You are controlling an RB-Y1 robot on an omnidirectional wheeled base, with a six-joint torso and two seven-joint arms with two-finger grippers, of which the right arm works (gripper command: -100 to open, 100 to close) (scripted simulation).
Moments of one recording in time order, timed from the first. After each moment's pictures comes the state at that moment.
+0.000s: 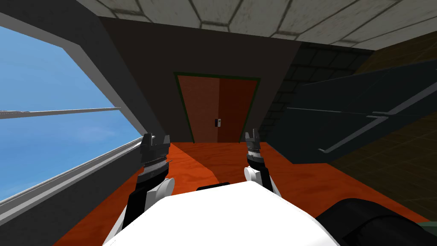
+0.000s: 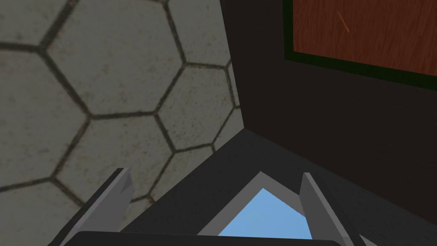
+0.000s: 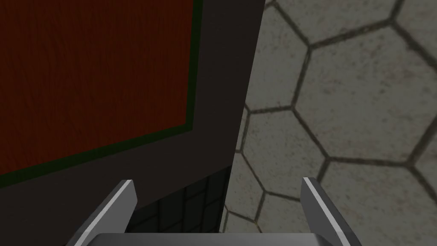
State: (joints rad) arm 0.48 0.01 -0.03 -2.22 -0.10 -0.55 0.16
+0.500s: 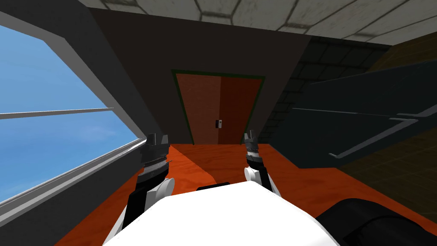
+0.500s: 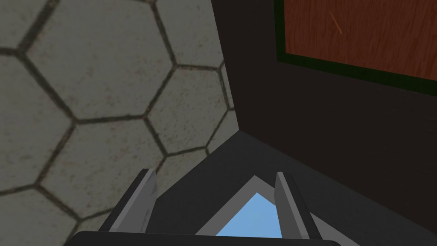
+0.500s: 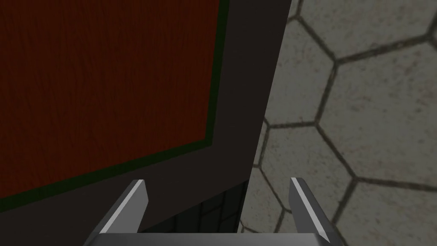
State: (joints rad) arm 0.47 -0.01 -0.03 -2.18 -0.08 -0.53 0.13
